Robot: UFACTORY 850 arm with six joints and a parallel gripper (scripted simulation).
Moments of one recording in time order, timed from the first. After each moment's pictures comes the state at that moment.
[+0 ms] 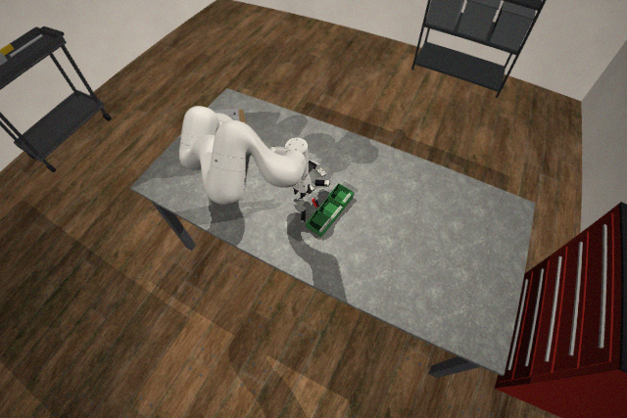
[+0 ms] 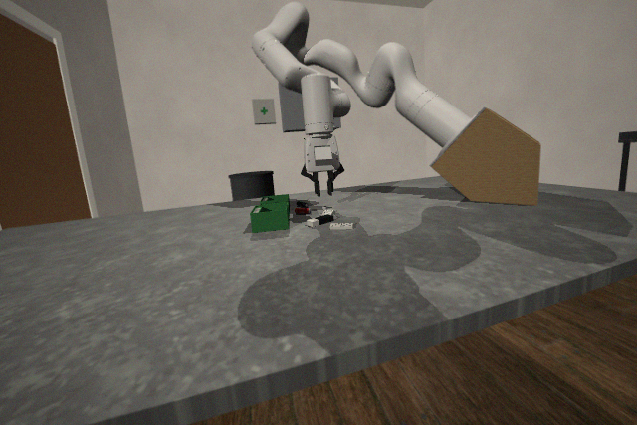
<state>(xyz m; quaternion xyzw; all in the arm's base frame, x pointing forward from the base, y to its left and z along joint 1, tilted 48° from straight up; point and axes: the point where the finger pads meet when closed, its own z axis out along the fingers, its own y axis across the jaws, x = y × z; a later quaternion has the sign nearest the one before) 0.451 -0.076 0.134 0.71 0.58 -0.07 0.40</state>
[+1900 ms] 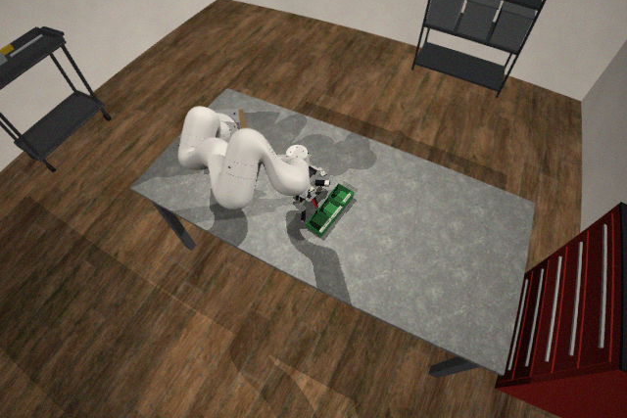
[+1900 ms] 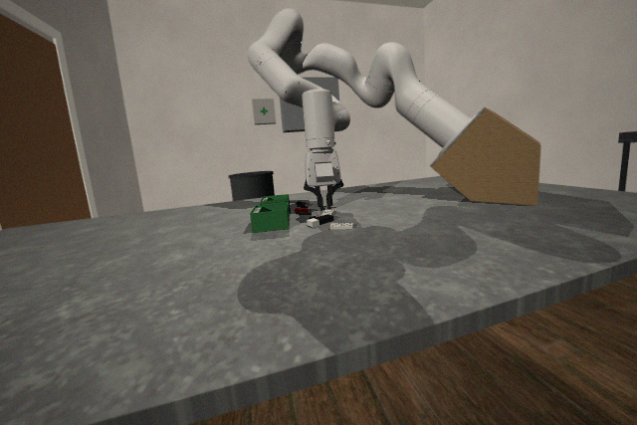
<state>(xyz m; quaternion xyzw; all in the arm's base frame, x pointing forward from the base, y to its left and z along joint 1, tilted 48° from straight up) 0.466 -0.102 0.106 0.71 0.58 -0.07 0.40</state>
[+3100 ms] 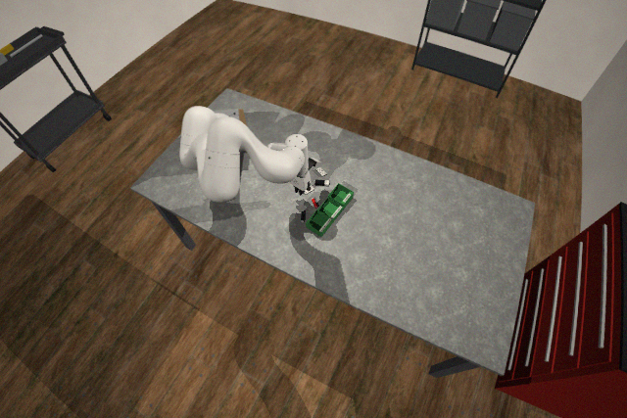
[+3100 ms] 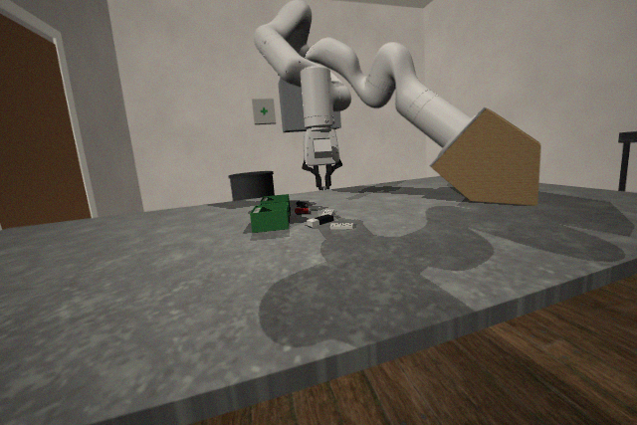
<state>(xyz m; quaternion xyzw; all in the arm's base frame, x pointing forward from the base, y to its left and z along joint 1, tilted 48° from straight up) 0.445 -0.063 0.147 0.71 0.58 -0.07 0.40</state>
